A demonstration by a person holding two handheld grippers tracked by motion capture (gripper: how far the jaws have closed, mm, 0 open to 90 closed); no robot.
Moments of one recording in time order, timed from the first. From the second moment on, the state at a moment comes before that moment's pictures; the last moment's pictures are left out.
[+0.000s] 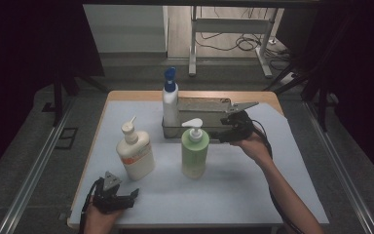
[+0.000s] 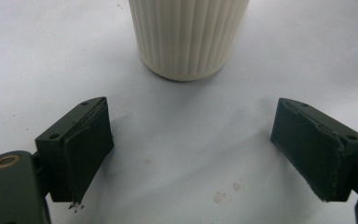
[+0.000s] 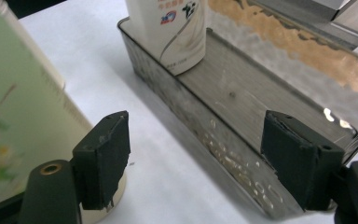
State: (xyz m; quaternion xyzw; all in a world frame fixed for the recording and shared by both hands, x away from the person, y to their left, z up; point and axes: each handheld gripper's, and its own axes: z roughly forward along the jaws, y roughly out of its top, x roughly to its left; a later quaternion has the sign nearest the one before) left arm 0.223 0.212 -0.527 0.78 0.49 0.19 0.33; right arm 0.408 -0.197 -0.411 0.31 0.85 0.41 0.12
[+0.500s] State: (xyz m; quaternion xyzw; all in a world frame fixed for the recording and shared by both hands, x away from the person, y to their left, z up) left arm 0.223 0.212 -0.527 0.79 0.49 0.19 0.33; right arm 0.379 -0.204 -0.411 0.28 0.86 0.40 0.12
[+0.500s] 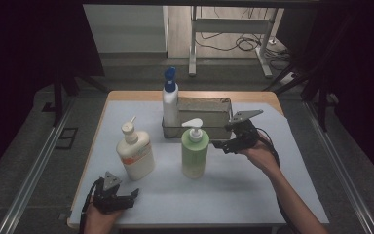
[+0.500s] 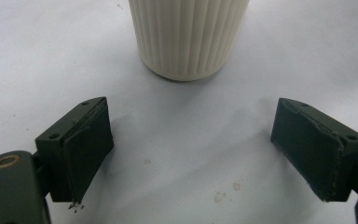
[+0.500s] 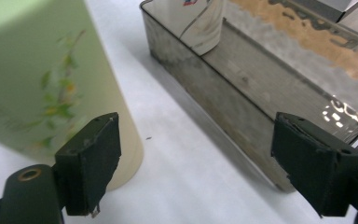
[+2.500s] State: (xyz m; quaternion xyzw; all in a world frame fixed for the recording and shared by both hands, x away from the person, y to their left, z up) left arm 0.223 0.212 -0.527 0.79 0.49 0.19 0.33; right arm 0.342 -0.135 -0.433 0.23 0.86 0.45 0.09
